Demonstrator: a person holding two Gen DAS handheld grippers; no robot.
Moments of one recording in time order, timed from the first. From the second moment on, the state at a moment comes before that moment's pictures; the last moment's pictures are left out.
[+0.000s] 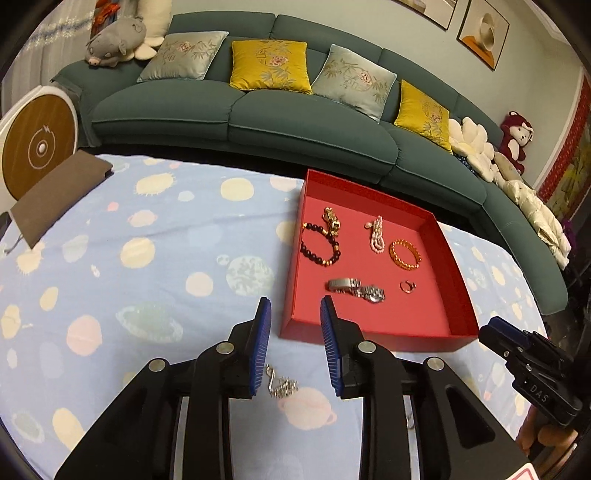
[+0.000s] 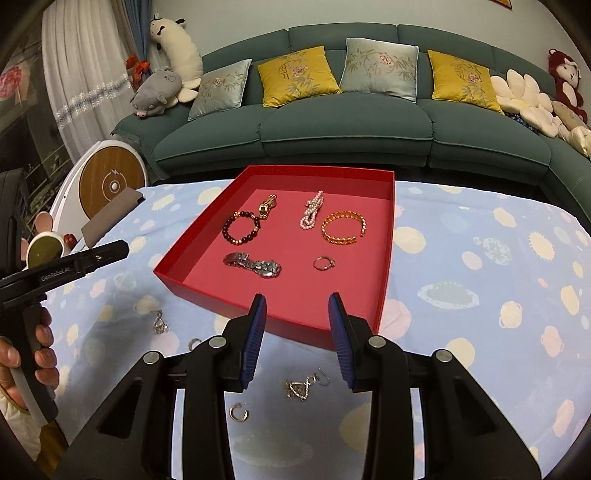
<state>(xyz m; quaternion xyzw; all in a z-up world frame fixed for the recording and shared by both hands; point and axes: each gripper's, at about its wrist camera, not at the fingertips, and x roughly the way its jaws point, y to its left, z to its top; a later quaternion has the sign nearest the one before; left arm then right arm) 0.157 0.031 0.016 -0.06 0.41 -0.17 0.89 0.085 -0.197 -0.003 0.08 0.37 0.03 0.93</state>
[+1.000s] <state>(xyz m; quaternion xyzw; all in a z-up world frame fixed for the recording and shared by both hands) 0.143 -0.011 -0.059 0.02 0.47 -0.18 0.86 0.066 -0.197 -0.070 0.07 0.45 0.03 0.89</state>
